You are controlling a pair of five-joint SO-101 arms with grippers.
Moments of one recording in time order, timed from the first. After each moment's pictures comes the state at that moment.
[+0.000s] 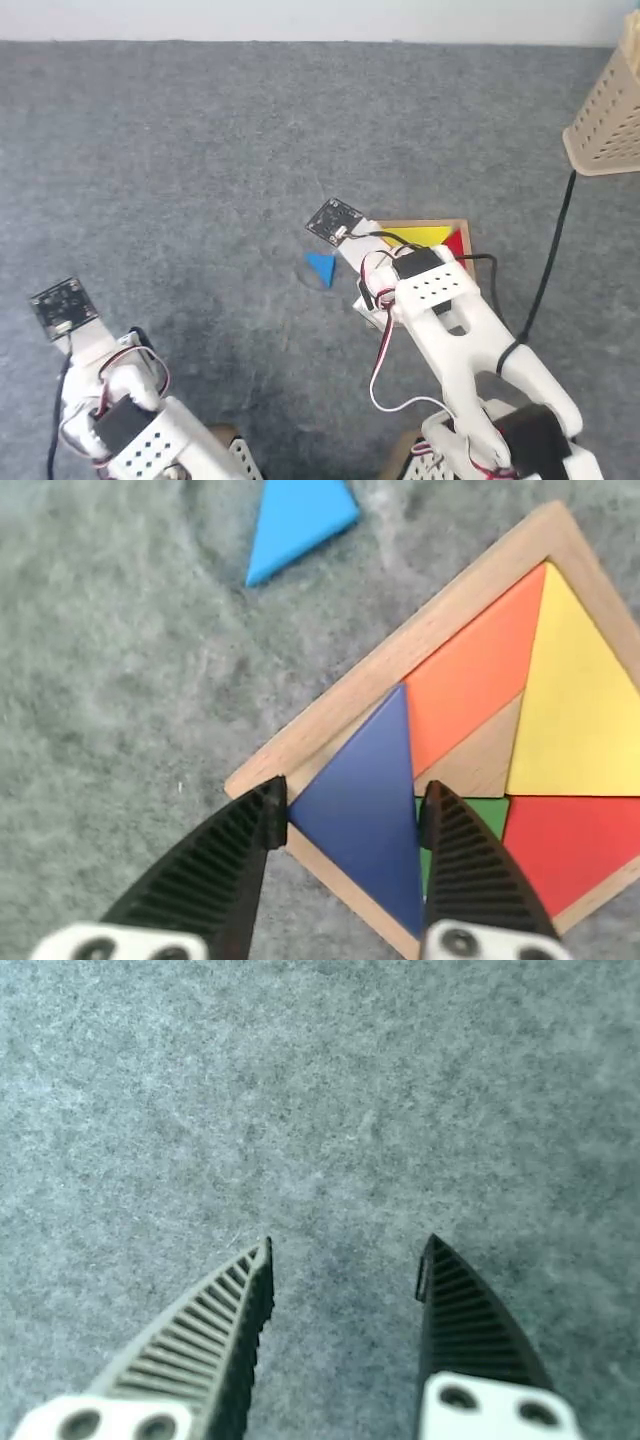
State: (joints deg) left arm -52.5 -103.8 97.6 72.2 -7.3; right arm -27.9 -18.6 48.9 55.3 26.5
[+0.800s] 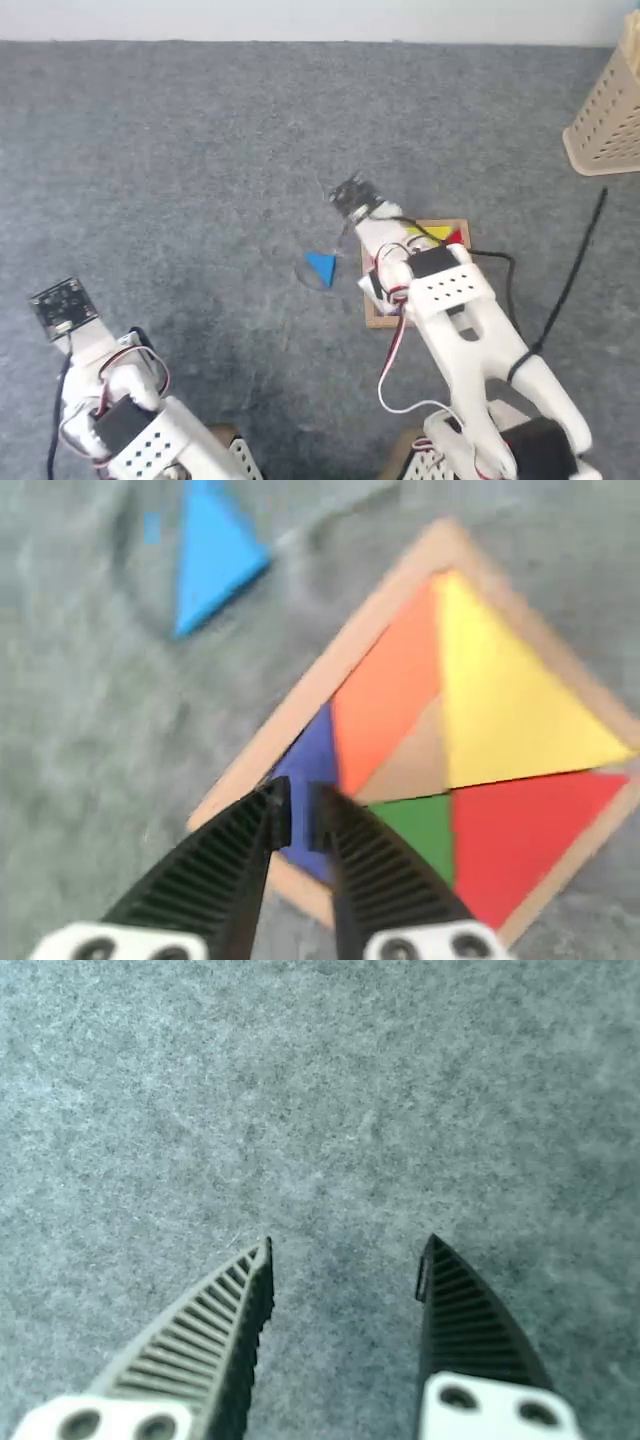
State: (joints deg) left arm -52.5 -103.8 97.6 72.2 -7.3; right arm -24.4 -22.9 48.9 50.6 18.6
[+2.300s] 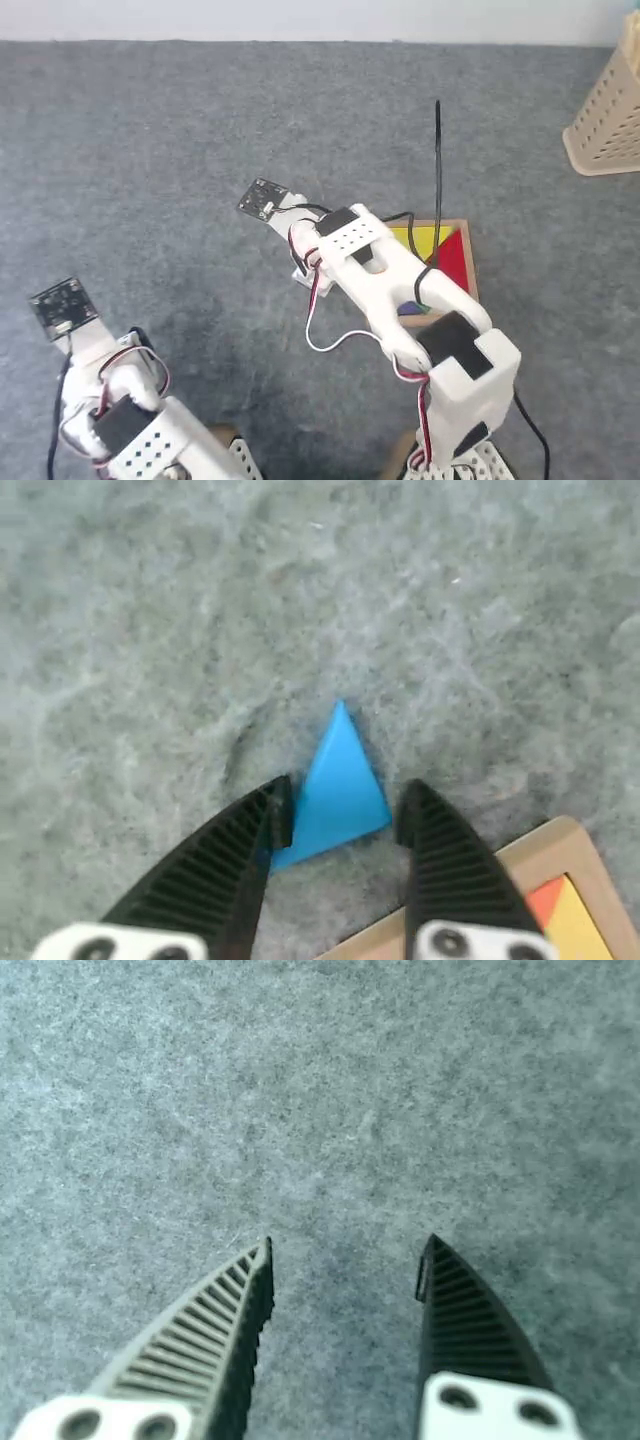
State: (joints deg) left arm -52.5 -103.8 97.6 72.2 -7.3; right arm -38.1 15.9 18.0 51.0 25.4
